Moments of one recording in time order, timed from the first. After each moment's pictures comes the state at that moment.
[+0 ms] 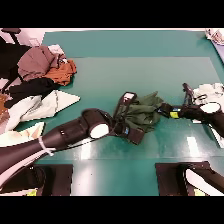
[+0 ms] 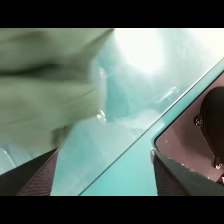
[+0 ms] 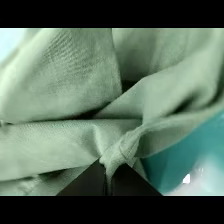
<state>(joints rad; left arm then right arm) -1.08 -1.34 1.17 1.24 -0.73 -2.02 -0.08 -1.05 0.56 -0.68 0.84 1.21</state>
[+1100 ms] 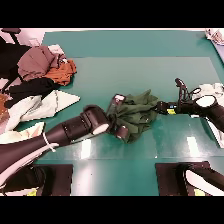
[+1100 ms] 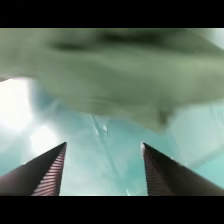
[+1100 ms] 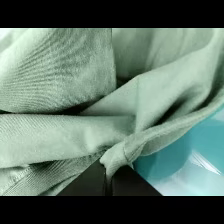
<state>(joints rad) -1.01 -1.34 1.17 1.57 -1.01 -2.19 -0.04 -1.09 0.66 -0.78 0.90 1.20</state>
